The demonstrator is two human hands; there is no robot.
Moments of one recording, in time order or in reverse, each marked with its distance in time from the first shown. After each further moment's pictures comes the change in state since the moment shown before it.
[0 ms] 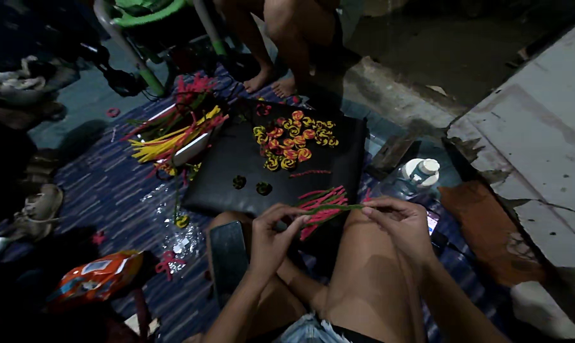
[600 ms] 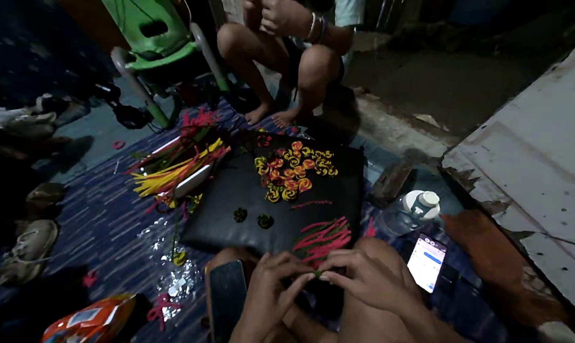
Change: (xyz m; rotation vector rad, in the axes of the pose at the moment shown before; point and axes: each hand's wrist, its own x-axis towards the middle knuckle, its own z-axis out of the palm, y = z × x) left_hand -0.006 -0.006 -0.023 0.361 -0.265 0.063; right_hand 0.011 0.001 0.042 -0.259 -0.673 -0.008
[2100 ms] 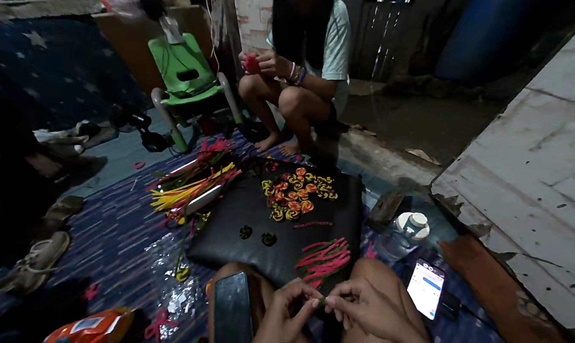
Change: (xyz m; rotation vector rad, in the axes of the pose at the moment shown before) left_hand -0.026 0.020 0.016 -0.487 -0.103 -0.140; right_hand -0.028 -0.024 0.015 0.324 0.038 0.350
